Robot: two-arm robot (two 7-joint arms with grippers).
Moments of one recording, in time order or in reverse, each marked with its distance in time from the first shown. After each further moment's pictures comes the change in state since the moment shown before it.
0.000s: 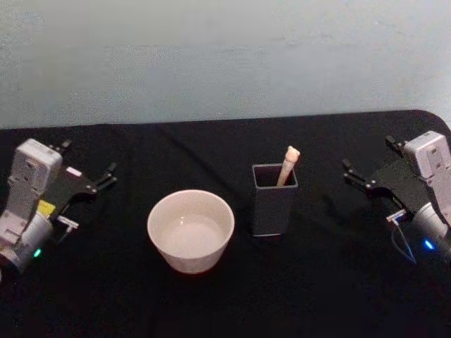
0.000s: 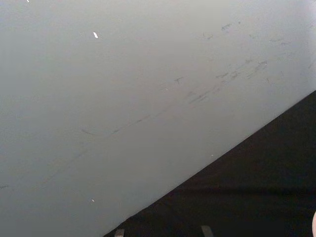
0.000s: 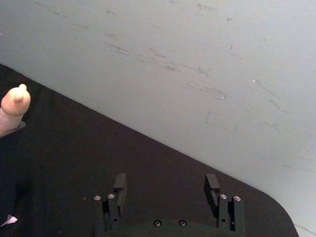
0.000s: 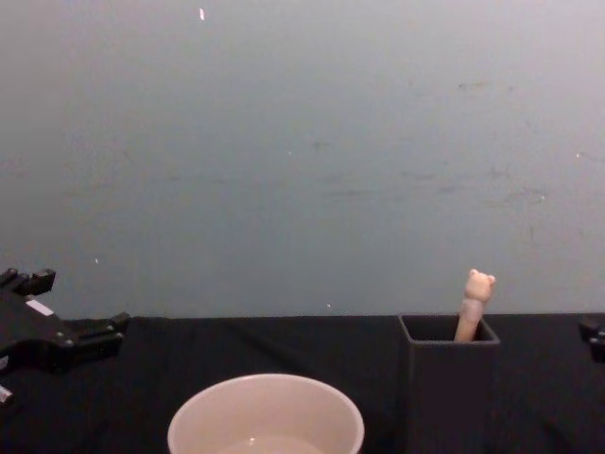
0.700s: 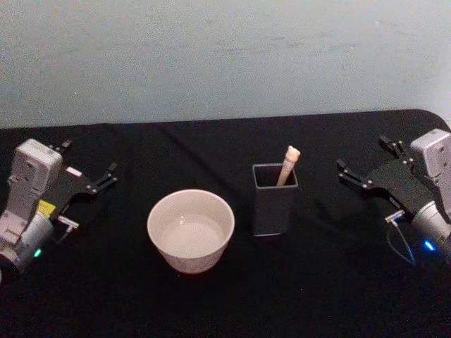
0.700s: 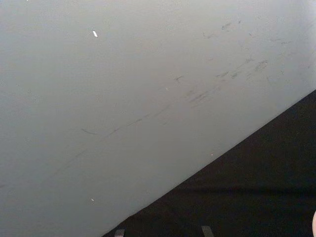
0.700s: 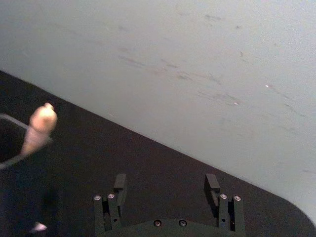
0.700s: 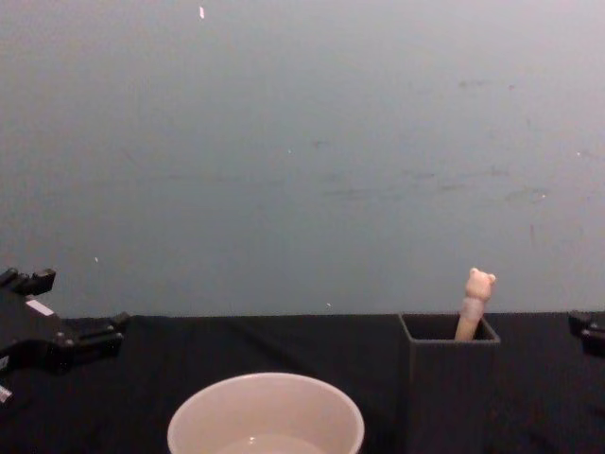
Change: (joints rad) left arm 0.000 0.000 0.000 0.000 0.000 0.000 0.000; right arm -0.025 -0.007 0.034 -0.030 0.043 -0.013 0.073
